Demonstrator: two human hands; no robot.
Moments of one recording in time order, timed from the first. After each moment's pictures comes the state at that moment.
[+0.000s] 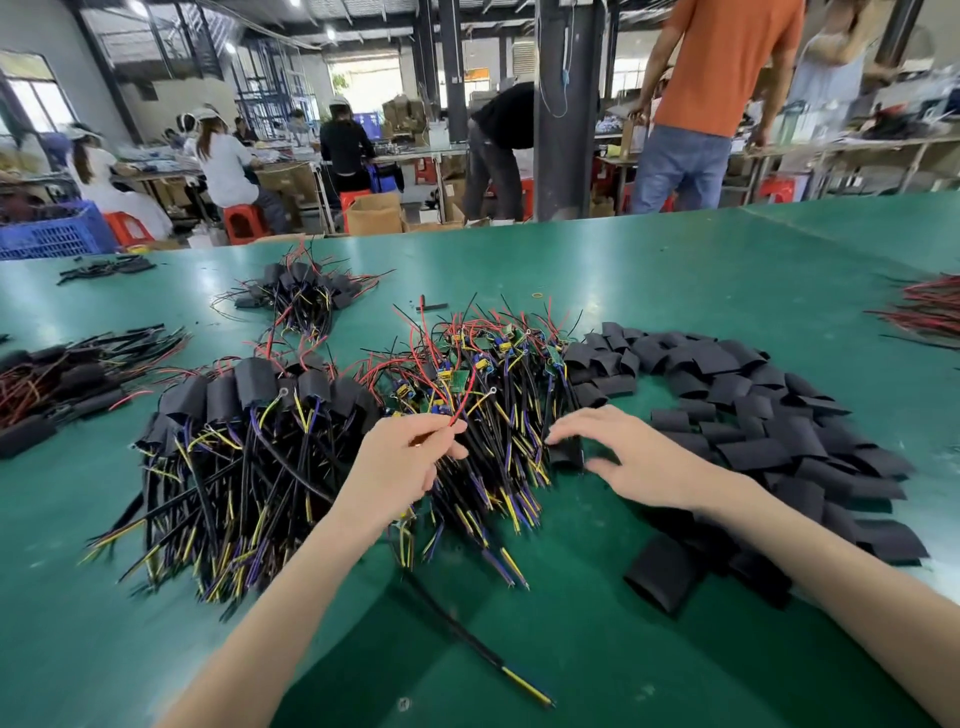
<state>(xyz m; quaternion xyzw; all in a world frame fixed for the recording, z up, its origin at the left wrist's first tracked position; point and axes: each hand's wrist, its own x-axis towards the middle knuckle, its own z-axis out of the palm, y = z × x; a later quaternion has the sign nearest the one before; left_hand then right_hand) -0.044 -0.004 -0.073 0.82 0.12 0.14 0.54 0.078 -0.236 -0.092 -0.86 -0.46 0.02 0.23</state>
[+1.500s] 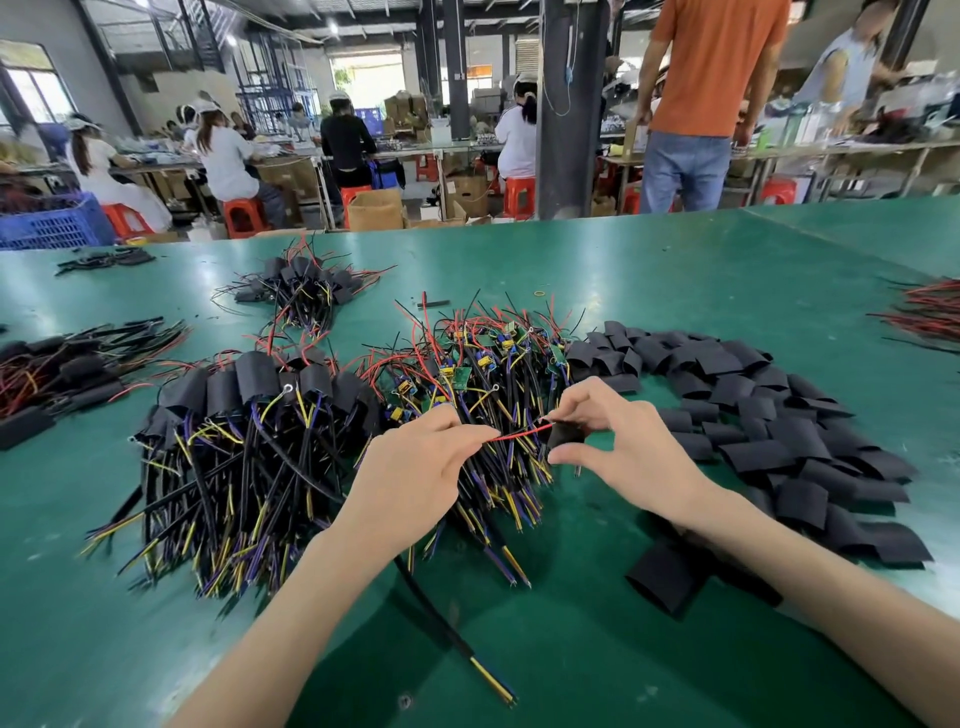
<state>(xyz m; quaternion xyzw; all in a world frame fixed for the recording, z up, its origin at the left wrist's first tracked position) -0.057 -0.016 -0.071 0.94 -0.08 0.28 0.16 0.051 -0.220 -0.083 -0.80 -0.38 -0.04 0.47</state>
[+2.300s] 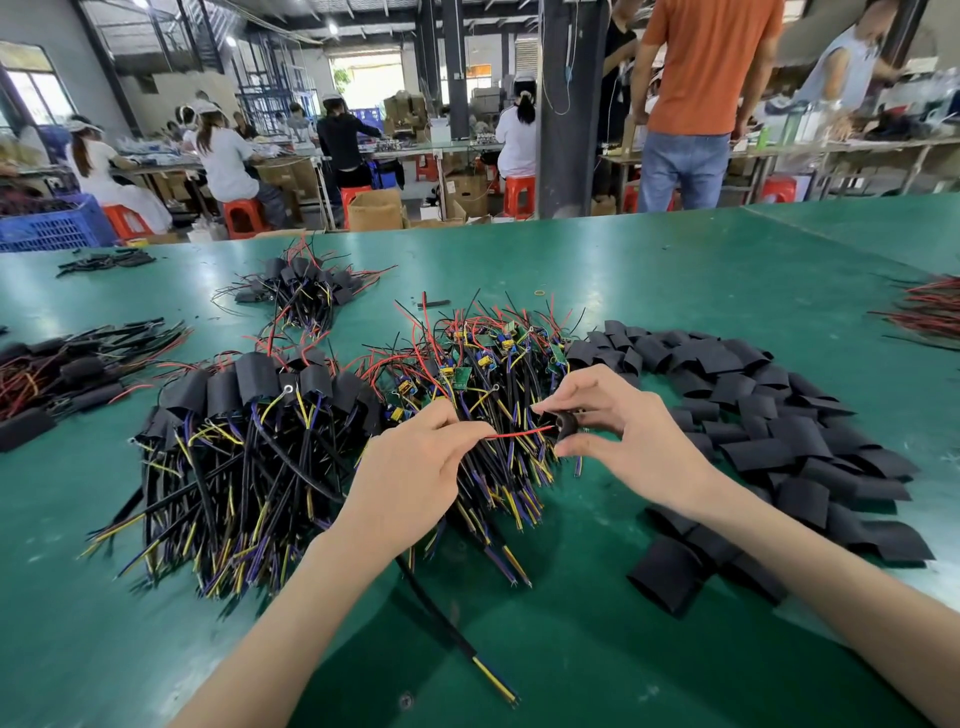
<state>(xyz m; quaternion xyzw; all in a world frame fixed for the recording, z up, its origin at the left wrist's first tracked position) -0.056 -0.015 -0.073 0.94 -0.08 0.29 0.16 0.048 -0.220 -0.073 -0.74 -0.40 0.00 0.54</state>
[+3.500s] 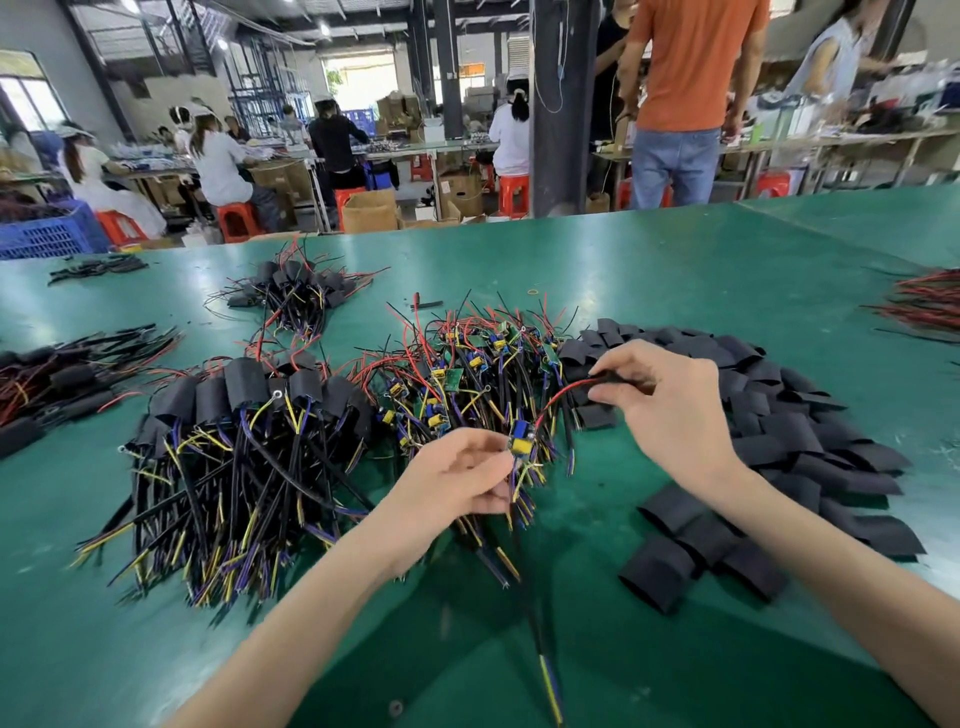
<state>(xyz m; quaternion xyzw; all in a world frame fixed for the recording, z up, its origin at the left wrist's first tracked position) -0.053 -0.041 -0.076 0.71 0.04 0.00 0.70 0.055 -0.229 -0.054 -0.79 -0.25 -0.21 0.52</state>
